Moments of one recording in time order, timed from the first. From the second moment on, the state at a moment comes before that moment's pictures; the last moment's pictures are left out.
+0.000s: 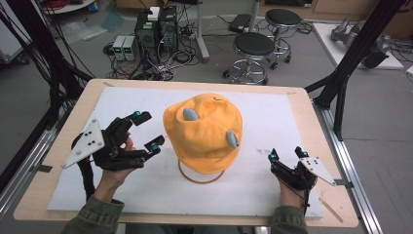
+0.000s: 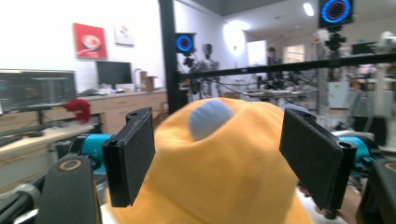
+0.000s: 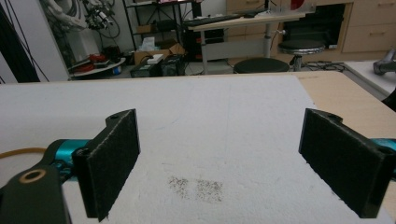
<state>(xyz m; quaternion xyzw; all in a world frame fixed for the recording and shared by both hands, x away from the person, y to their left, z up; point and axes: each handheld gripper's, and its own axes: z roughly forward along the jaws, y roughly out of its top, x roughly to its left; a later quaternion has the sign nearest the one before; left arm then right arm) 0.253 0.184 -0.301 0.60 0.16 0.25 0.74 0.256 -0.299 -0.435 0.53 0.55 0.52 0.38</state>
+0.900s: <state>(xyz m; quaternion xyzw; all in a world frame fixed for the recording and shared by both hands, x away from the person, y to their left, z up) 0.257 0.269 -0.334 0.51 0.33 0.37 0.70 0.255 -0.299 -0.435 0.53 0.55 0.52 0.38</state>
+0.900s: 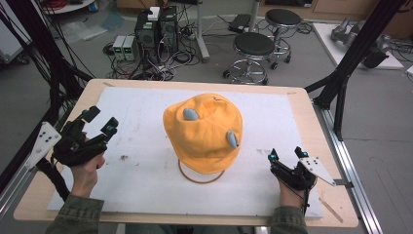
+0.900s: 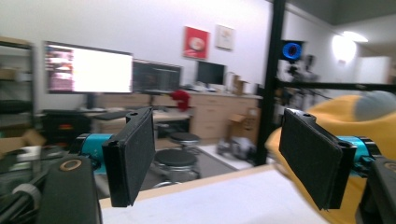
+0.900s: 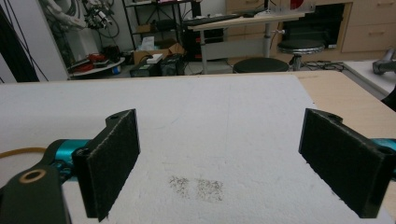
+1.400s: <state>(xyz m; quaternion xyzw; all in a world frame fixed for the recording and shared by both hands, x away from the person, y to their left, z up) 0.244 0.288 -0.356 0.47 0.41 0.43 0.66 0.255 -0.299 -0.435 0.53 0.55 0.51 0.39</state>
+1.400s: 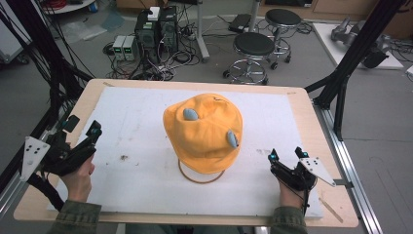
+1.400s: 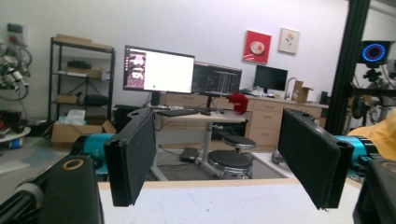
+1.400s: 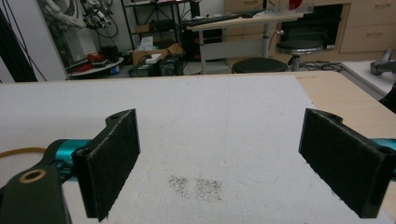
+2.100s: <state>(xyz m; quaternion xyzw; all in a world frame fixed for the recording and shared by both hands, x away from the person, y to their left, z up) 0.241 0.306 -0.394 0.47 0.48 0.48 0.56 0.252 -0.300 -0.434 0.53 0.55 0.51 0.39</state>
